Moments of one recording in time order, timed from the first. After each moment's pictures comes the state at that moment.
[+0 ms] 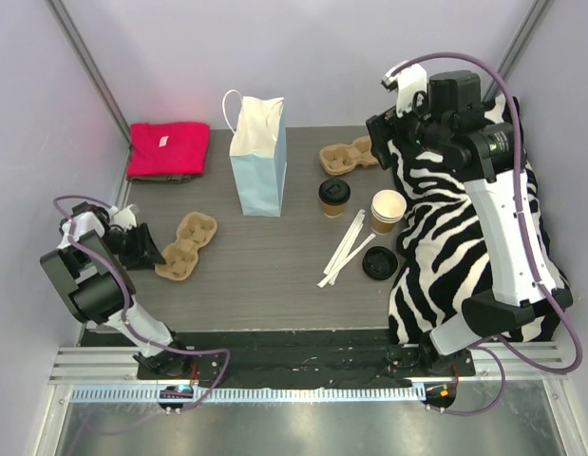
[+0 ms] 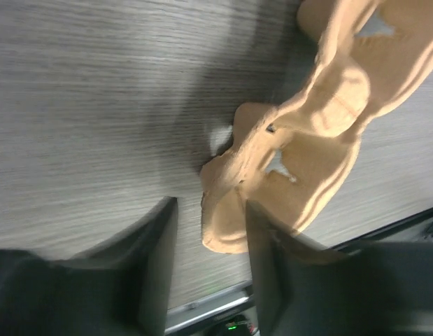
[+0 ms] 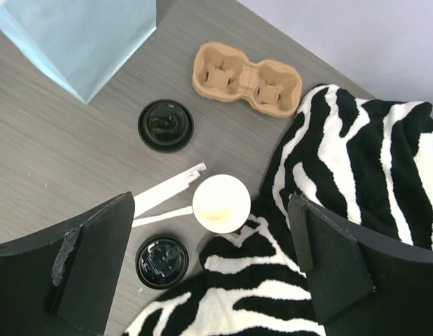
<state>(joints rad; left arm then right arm) 0.60 1.70 1.10 -0.92 0.51 0.34 0.34 1.51 2.10 -1.12 -0.05 -0.28</state>
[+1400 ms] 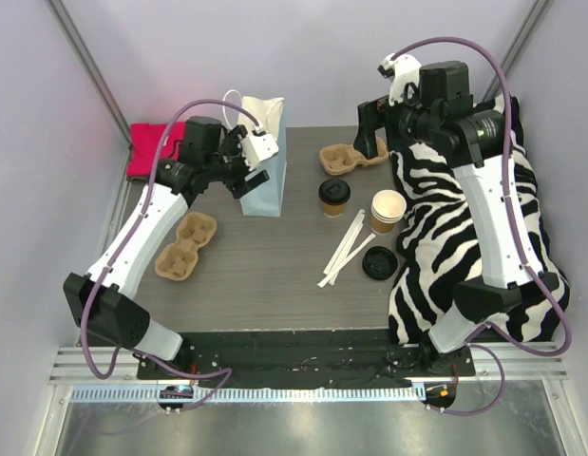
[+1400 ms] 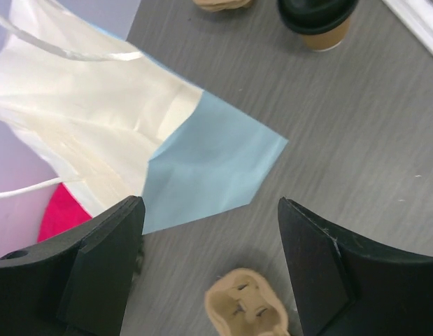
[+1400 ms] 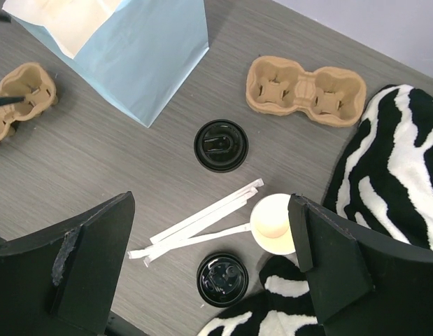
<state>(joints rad) -0.39 1.48 1.55 -0.68 0.32 0.74 0.34 1.61 2.21 -1.13 -0.17 -0.08</state>
